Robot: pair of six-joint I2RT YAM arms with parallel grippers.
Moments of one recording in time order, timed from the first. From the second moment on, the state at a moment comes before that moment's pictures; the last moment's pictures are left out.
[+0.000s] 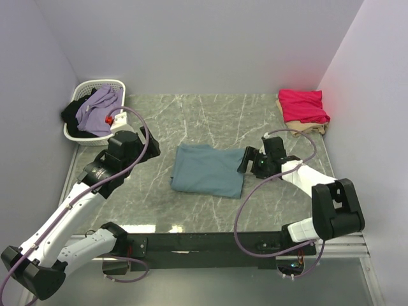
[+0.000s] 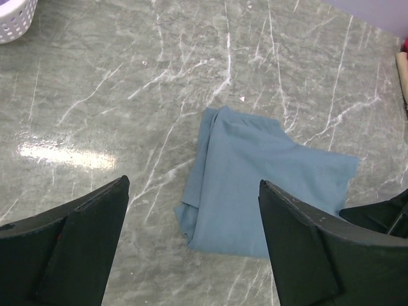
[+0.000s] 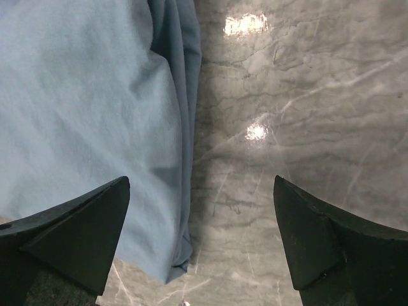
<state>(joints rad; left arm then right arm) -0.53 0.91 0.98 -0.57 -0.39 -0.64 0.22 1.39 0.68 -0.25 -0.20 0.49</state>
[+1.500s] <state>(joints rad) -0.53 0.91 0.87 -0.57 -0.39 -0.64 0.53 1.82 0.81 0.11 -0.60 0.74</state>
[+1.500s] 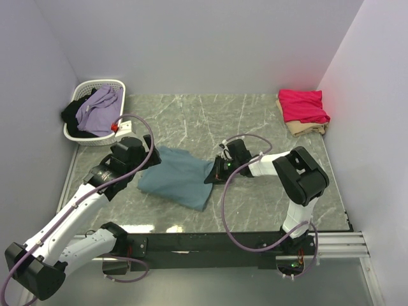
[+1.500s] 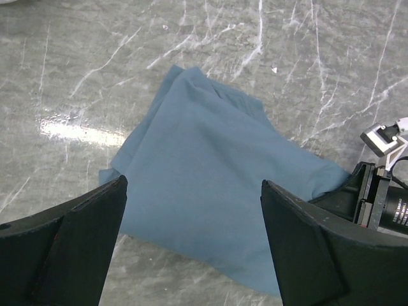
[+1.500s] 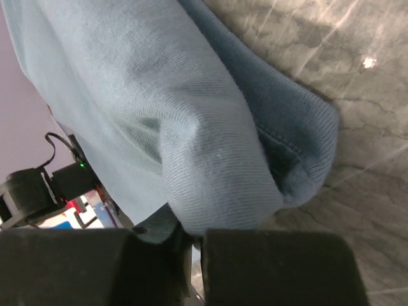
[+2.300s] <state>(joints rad) -0.53 1.01 0.87 -0.49 -0.32 -0.64 0.29 1.79 1.38 -0.31 -0.17 0.57</state>
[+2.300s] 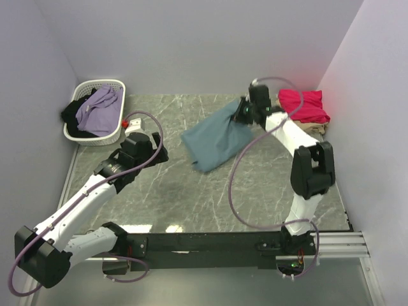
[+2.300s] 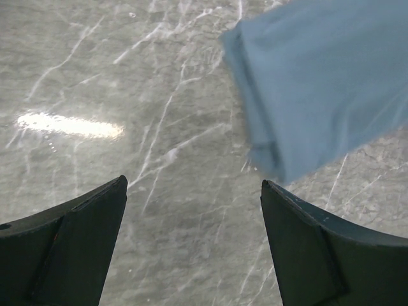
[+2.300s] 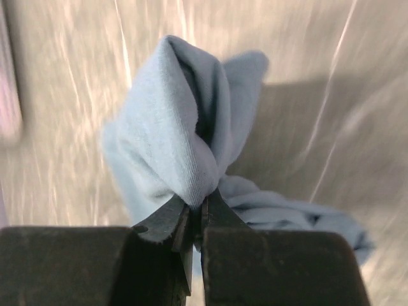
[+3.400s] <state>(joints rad) -0.52 1.31 0.95 -0.36 -0.19 -0.58 -0.06 2.35 2.04 -0.18 0.43 0.69</state>
